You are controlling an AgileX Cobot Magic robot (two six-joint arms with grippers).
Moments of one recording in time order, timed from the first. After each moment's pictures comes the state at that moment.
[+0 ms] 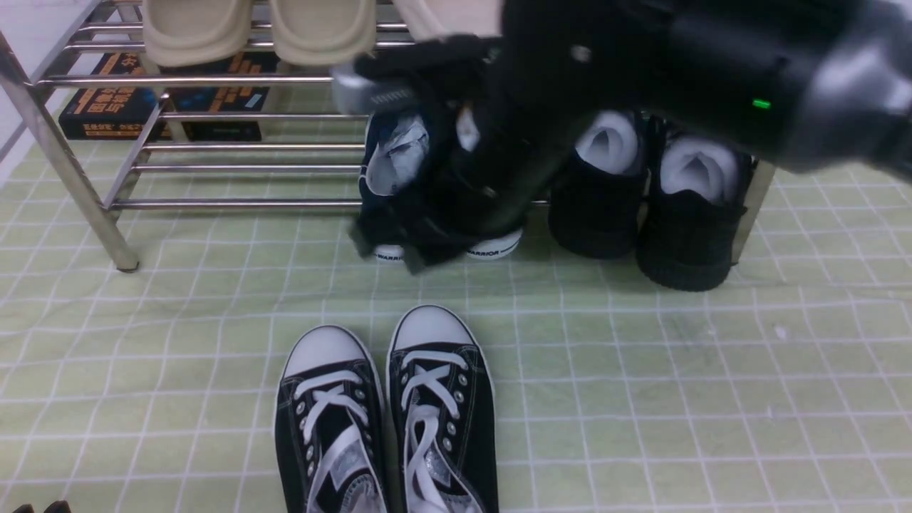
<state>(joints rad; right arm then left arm) 0.83 1.92 -1.92 0.04 1.08 0.32 -0.03 -0.01 0.01 0.07 0.39 -0.11</state>
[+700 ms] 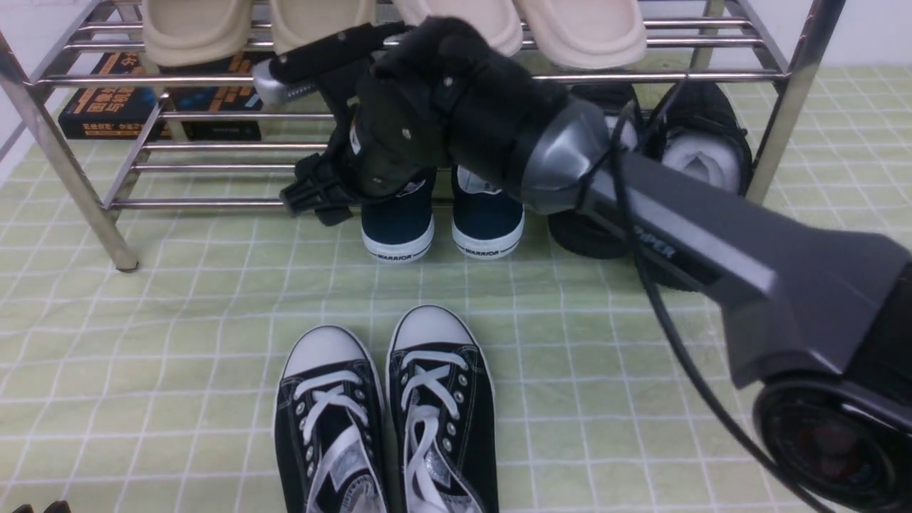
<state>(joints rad) 0.81 2.37 -2.36 -0.17 0.87 0.30 -0.03 -0.01 0.01 0.07 0.39 -0.11</state>
